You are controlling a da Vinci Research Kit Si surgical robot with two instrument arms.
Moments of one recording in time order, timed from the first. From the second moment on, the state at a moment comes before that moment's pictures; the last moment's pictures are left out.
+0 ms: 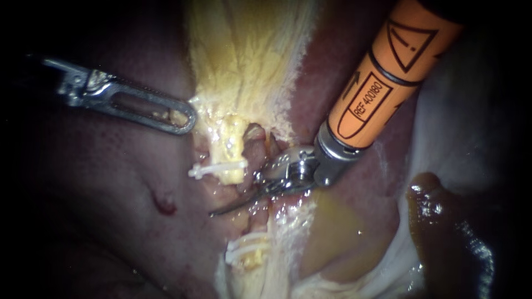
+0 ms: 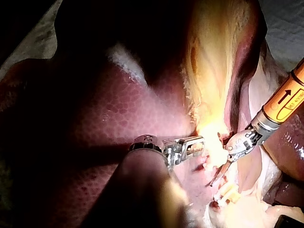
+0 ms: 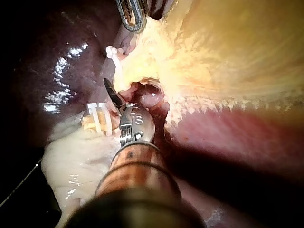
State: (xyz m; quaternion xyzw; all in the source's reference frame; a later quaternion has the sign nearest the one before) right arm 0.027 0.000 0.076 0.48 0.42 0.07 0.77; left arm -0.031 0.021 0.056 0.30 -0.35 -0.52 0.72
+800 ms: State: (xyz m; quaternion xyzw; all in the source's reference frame) right arm 0.024 0.000 0.074 0.39 0.47 0.13 0.78; left arm -0.031 0.021 0.056 0.31 -0.35 -0.51 0.72
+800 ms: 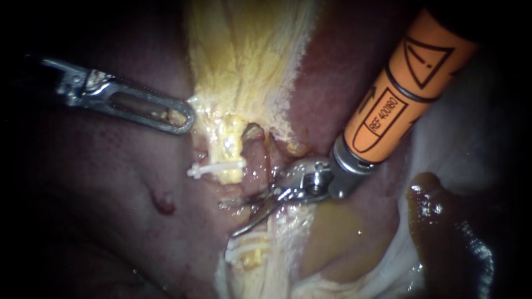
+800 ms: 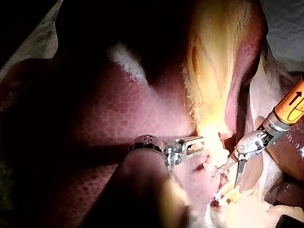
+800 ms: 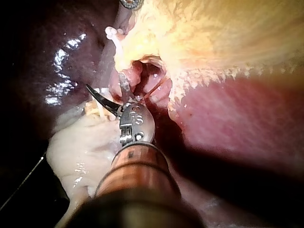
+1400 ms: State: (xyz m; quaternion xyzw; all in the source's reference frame) right arm 0.014 0.004 0.065 0.15 0.46 0.11 0.87; left arm -0.030 0.022 0.057 0.31 -0.35 -0.51 0.72
